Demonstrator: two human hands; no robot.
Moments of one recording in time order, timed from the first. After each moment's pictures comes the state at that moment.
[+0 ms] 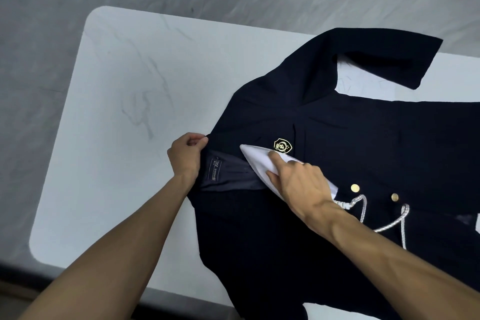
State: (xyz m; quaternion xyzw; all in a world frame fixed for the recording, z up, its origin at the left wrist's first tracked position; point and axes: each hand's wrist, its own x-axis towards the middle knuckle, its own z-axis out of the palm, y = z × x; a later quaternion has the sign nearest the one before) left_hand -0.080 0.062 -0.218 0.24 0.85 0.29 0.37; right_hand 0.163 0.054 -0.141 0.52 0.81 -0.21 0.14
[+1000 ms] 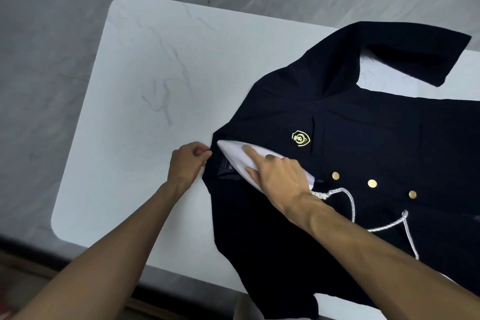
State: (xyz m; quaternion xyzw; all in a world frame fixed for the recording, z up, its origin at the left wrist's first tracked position) left_hand -0.127 0.011 -0.209 0.33 0.82 0.16 0.44; right_hand 0.096 0.036 -0.147 0.48 0.84 -0.22 0.11
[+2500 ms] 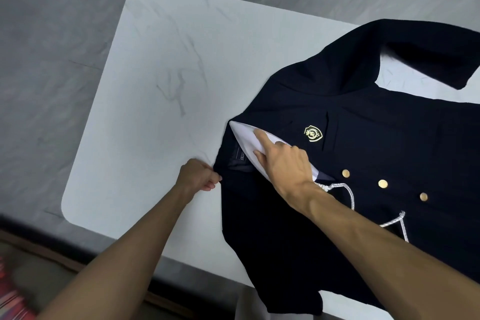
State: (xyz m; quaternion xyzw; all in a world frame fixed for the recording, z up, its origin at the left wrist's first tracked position) left_hand -0.130 -0.023 -0.201 0.16 0.81 0.08 0.56; right_hand 0.074 0.042 -0.157 0.52 0.83 -0.19 0.10
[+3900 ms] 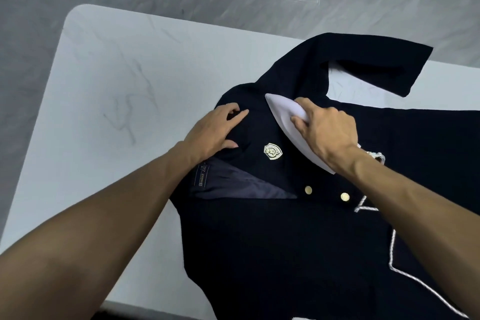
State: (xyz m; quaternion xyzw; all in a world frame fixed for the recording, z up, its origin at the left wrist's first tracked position) left_hand -0.052 0.145 -0.241 0.83 0.52 -0.01 0.21; right_hand 0.213 0.168 -0.155 0.63 0.76 -0.13 0.10
